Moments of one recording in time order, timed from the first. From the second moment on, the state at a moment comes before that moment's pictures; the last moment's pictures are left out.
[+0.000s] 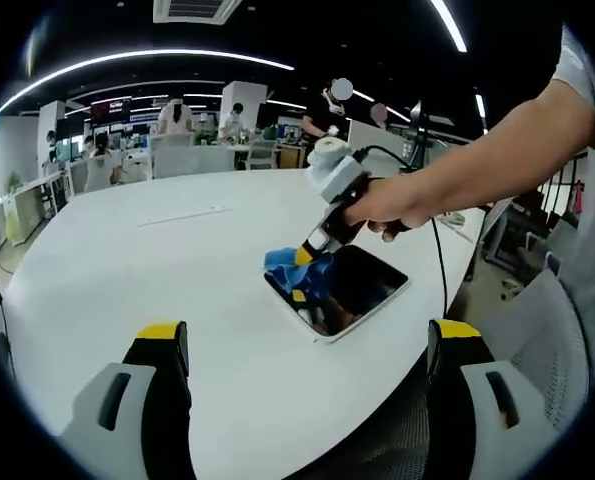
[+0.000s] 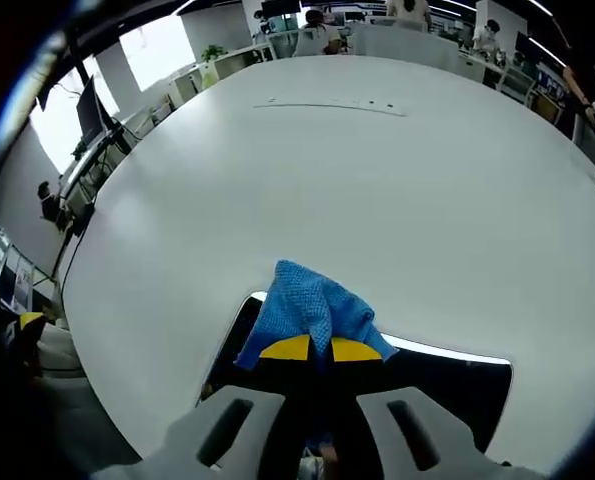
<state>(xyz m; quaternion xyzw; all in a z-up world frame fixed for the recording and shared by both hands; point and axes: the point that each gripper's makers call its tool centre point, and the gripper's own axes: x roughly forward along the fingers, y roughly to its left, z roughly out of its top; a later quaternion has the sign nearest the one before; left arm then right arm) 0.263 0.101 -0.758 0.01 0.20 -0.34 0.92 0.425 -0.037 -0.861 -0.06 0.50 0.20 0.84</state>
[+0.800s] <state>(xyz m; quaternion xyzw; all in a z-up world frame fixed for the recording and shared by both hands) 0.262 0.100 -0.759 0.00 0.21 -0.34 0.92 0.428 -0.047 -0.867 -0.07 0.50 0.19 0.84</state>
